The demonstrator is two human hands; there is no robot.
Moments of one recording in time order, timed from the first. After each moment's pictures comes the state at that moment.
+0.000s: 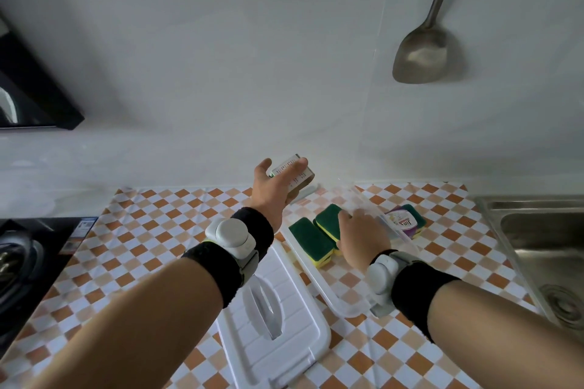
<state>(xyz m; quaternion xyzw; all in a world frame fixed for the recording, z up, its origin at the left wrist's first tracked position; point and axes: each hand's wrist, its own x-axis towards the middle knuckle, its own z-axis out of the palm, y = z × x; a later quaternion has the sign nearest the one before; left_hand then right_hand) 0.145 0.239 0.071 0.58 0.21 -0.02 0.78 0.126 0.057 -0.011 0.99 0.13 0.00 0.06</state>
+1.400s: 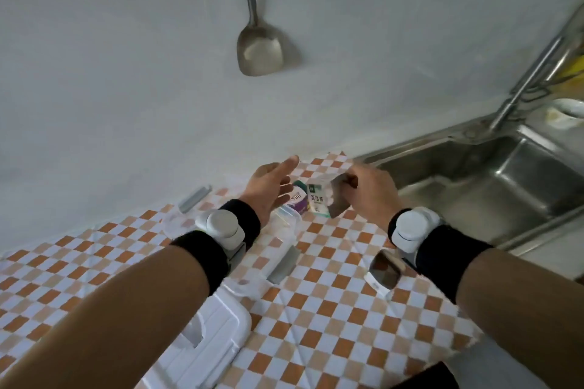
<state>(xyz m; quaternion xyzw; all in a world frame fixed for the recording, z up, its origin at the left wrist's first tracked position) 0.126 0.046 0.078 0.68 0.07 -0.25 0.68 0.059 -0.158 0.067 0.96 -0.11 0.10 -0.25</state>
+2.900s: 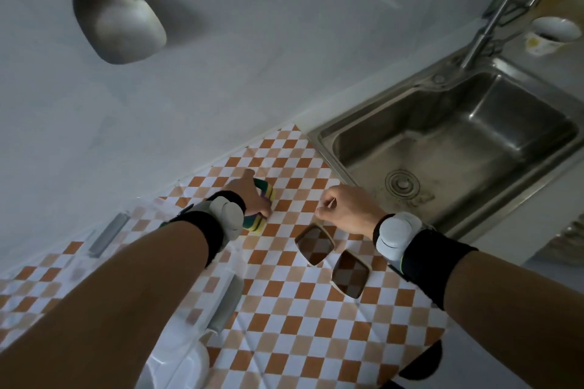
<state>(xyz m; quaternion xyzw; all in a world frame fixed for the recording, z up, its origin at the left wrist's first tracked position) 0.220 -0.038 -0.017 0.93 -0.08 -0.34 0.08 0.083 -0.238 -0.026 0.93 -0.14 -0.14 -0.30</state>
